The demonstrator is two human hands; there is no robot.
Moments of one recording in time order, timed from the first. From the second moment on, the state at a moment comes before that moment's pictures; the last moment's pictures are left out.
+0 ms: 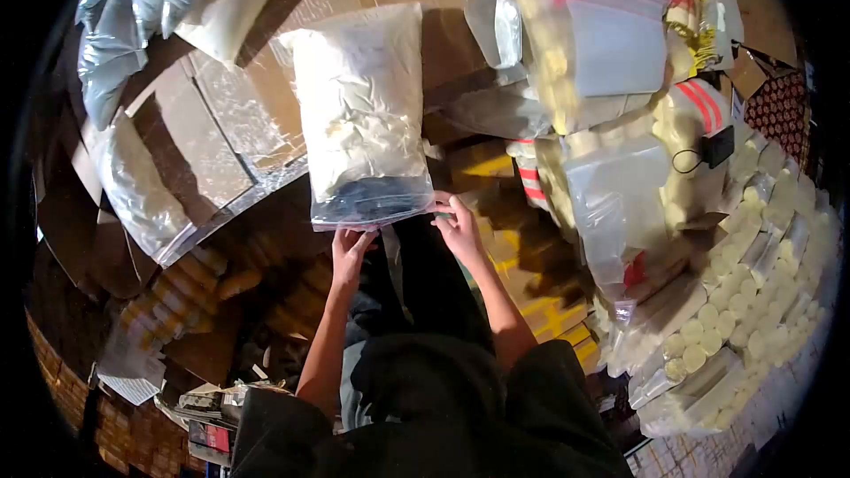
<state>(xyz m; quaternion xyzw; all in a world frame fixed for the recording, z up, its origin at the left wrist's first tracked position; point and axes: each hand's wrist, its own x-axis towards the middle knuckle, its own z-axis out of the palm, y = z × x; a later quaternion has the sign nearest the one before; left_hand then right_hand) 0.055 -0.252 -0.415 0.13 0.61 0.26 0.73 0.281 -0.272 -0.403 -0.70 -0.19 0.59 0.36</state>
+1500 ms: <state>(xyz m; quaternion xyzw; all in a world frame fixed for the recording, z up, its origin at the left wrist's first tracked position) 0.186 -0.239 -0.417 0.08 0.67 0.34 0.66 0.288 -0.247 -0.408 -0.73 -0.06 0.59 0.35</state>
